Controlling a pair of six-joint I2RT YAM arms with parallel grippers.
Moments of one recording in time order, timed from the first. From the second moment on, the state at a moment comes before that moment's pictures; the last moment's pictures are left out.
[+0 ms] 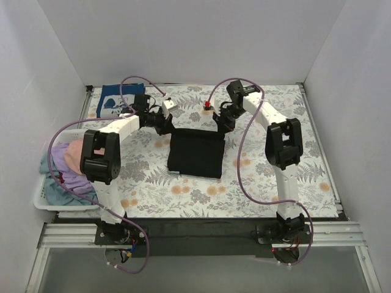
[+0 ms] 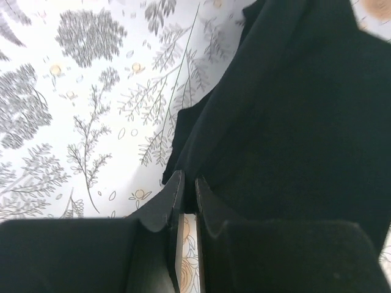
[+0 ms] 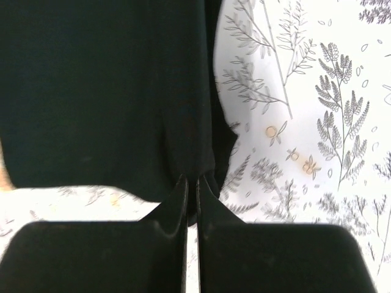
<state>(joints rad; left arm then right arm) -0.19 1.97 1.37 -0.32 0.81 0.62 0.37 2.28 2.01 -1.10 -0.66 -0.95</state>
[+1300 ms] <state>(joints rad) -0.15 2.06 1.53 -0.26 0.75 0.11 0.26 2.31 2.11 -0.97 -0.52 -0.69</state>
